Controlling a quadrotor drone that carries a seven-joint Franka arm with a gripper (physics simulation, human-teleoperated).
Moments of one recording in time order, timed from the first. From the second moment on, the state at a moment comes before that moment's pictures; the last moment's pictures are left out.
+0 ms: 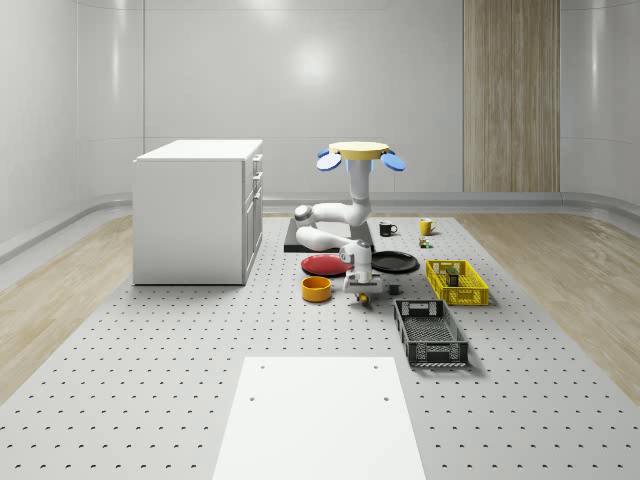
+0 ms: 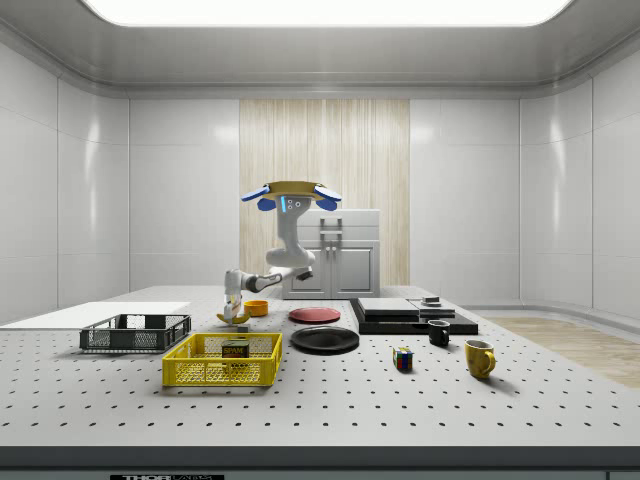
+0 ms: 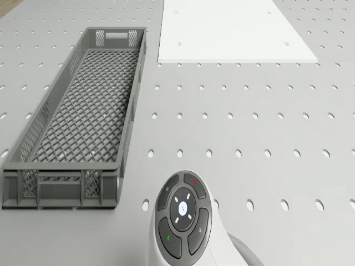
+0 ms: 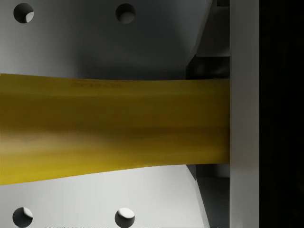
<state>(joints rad) -1.16 -1.47 1.04 -2.78 -2.10 1.65 1.63</state>
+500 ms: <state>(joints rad) -1.13 -1.46 1.14 -2.83 -2.02 1.59 1.63</state>
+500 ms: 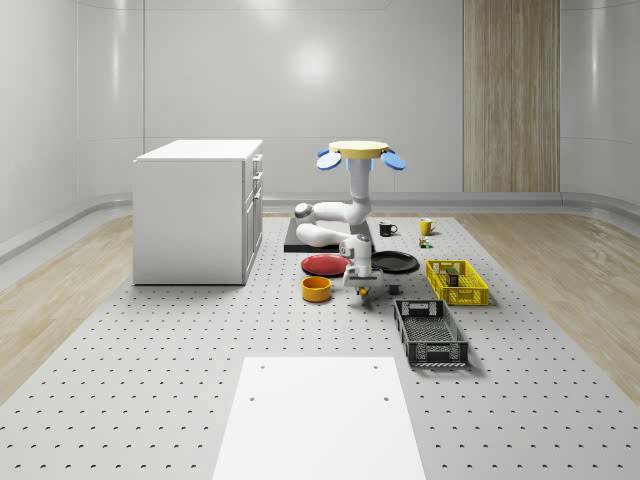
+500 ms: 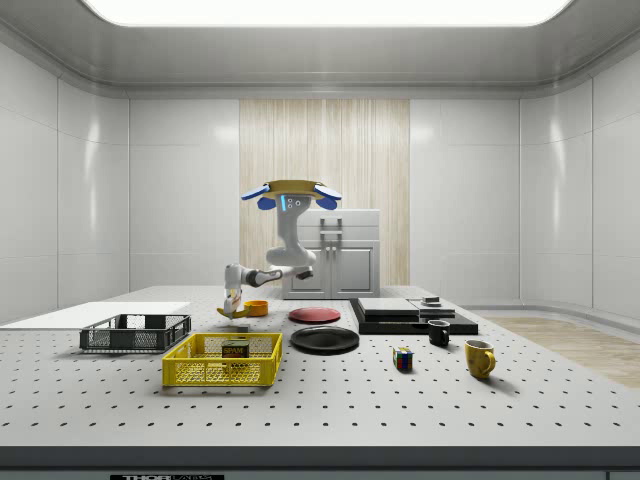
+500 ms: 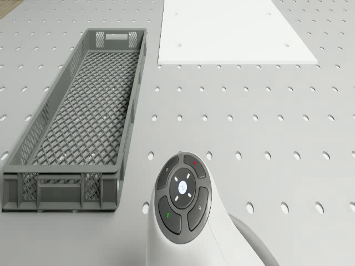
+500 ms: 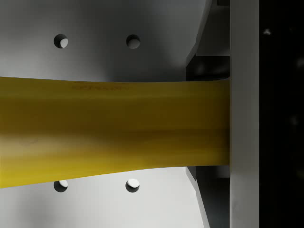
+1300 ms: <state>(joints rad) -1.12 -1.46 1.21 -2.85 -1.95 1.56 1.65</state>
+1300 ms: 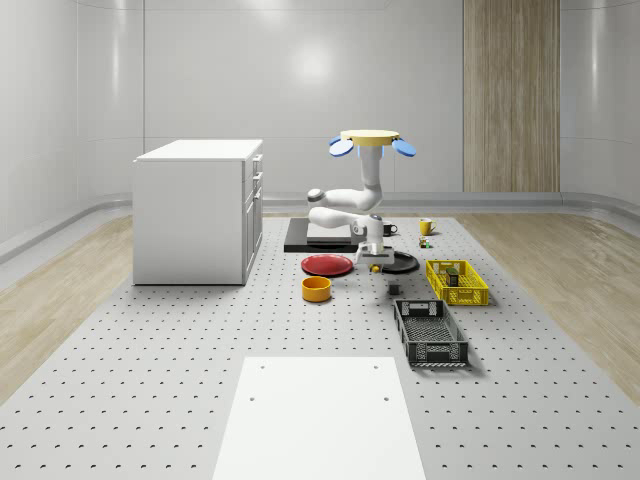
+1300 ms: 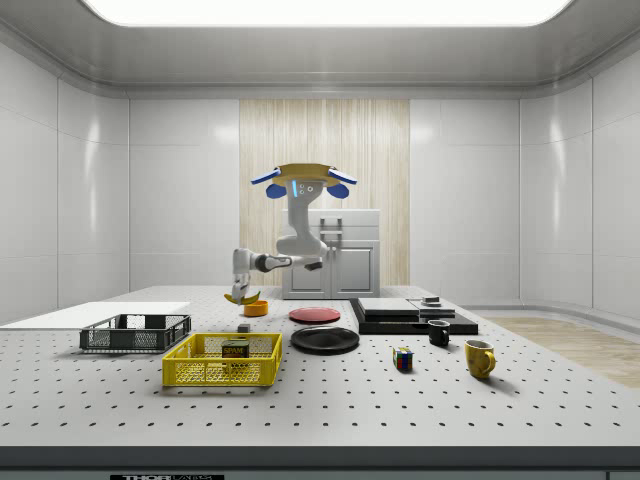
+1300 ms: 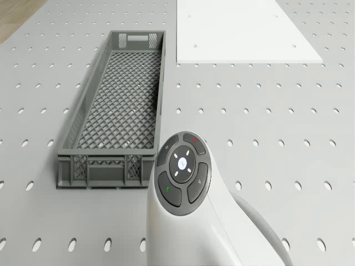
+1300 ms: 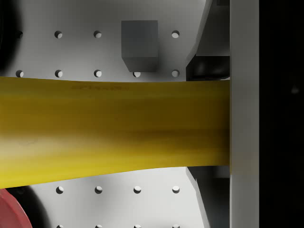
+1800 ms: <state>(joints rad) -1.12 -1.46 1.21 -2.86 -1.95 1.56 1.65</state>
